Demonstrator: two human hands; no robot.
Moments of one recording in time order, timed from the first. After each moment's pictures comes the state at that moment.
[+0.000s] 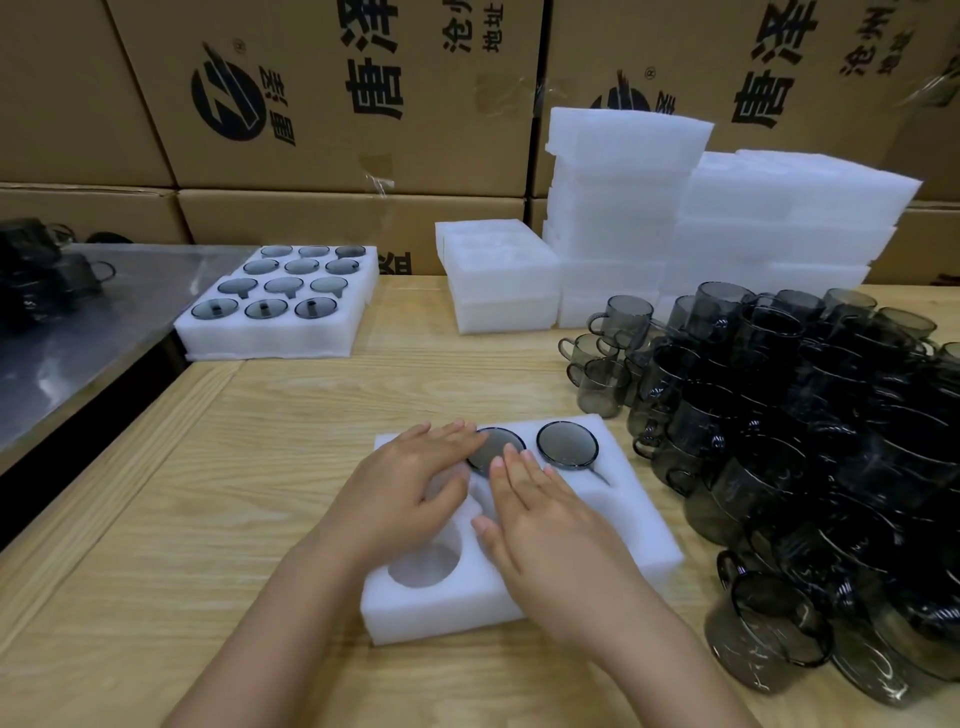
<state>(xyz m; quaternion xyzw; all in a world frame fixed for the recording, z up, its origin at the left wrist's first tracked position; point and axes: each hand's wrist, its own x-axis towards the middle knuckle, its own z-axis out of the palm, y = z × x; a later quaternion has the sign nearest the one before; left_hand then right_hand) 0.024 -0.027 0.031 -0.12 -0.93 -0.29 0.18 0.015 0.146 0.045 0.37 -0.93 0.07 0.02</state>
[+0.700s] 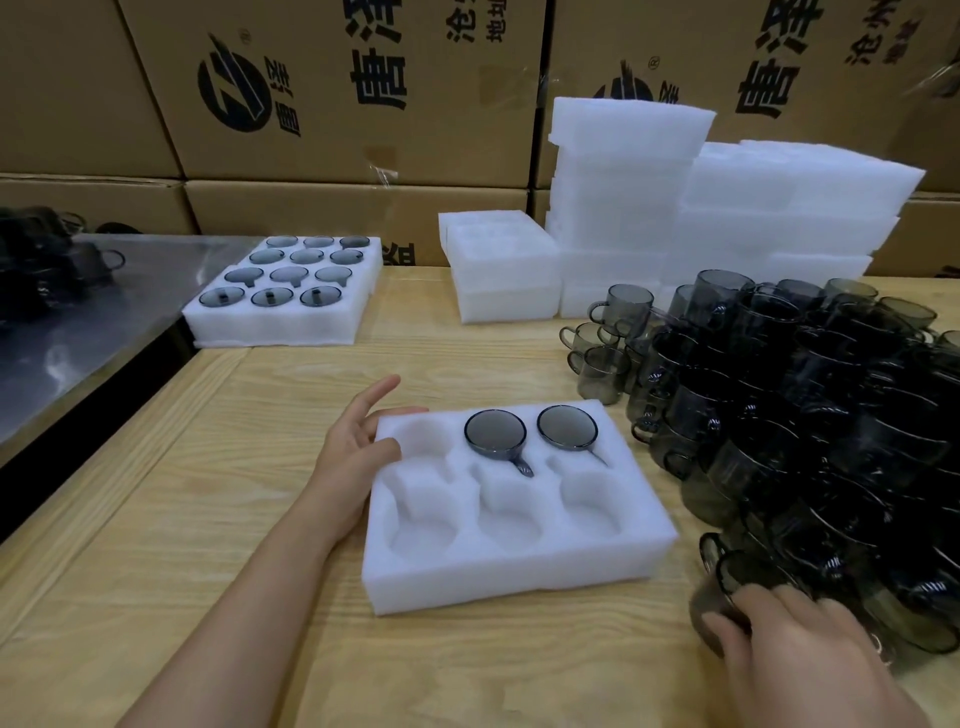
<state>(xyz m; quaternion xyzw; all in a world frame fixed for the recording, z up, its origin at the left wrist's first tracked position) 0.014 -0.063 0.003 0.07 -0.63 -0.76 0.14 0.073 0.267 0.022 0.12 -0.96 0.10 0.24</state>
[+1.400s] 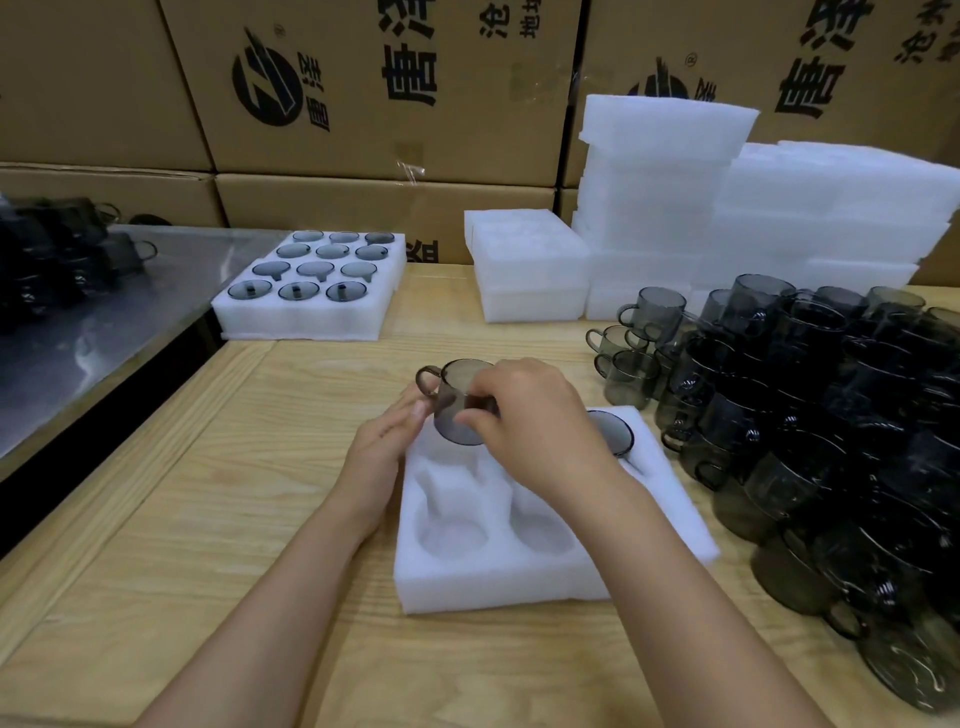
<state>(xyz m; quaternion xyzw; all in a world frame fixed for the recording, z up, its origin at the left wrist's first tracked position) 0.015 -0.058 0.000 -0.01 -0.62 -0.76 0.17 -0.017 0.099 0.095 0.39 -0.87 0.29 0.10</state>
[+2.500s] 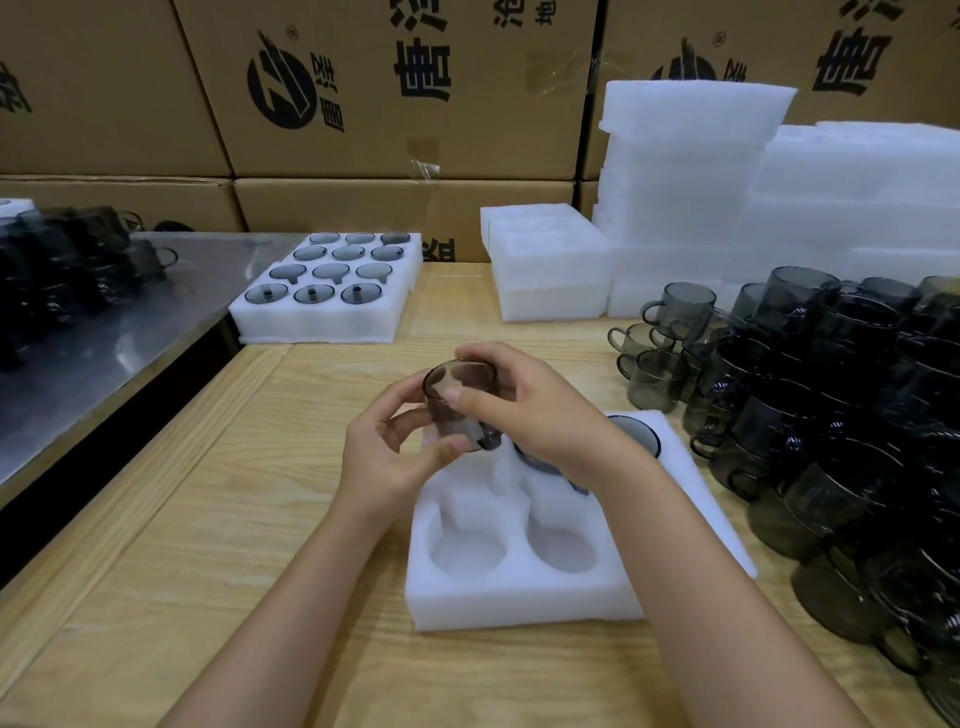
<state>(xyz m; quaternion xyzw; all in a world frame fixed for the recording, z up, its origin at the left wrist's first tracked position) 0.019 -0.057 0.014 -0.04 -0.69 -0.65 0.31 -0.050 0.085 0.077 0.33 -0.73 0.57 -0.19</state>
